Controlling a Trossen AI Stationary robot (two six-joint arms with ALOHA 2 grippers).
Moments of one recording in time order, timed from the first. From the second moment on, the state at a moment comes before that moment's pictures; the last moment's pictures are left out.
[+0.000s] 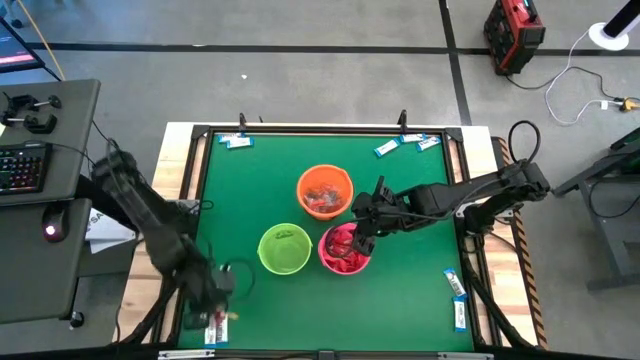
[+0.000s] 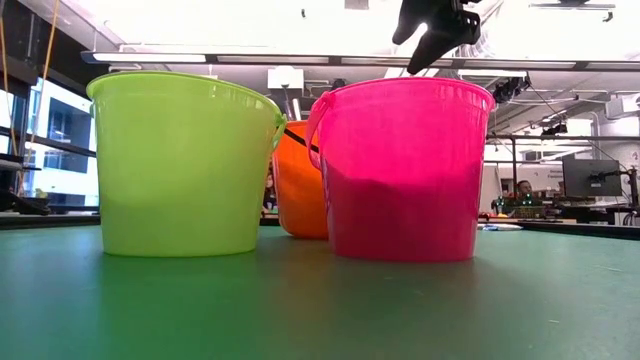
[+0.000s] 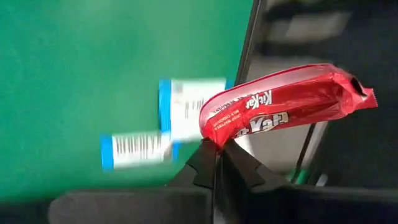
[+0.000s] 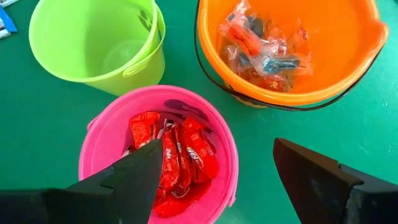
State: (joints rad) left arm -0.82 1.35 1.11 -0.96 0.25 -1.05; right arm 0.26 1.55 1.41 -0.91 0.31 0.66
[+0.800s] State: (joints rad) left arm -0.21 1.61 1.11 -0.05 0.00 -0.47; right arm 0.27 1.48 1.57 -0.88 0.42 0.65
